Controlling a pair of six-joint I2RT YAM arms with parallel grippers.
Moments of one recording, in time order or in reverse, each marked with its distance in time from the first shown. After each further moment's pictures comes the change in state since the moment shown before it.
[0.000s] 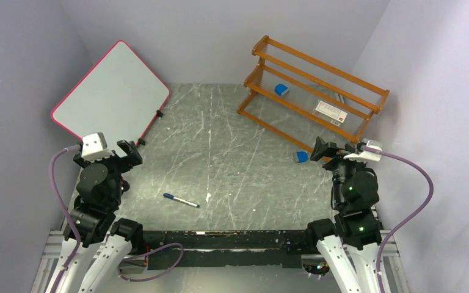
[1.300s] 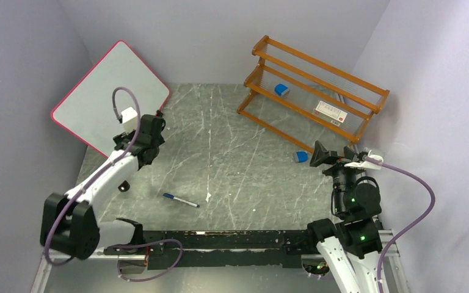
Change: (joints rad) left arm 0.000 0.865 0.161 -0.038 -0.189 -0.454; right arm 0.037 -0.105 -0.042 0.010 -0.013 -0.005
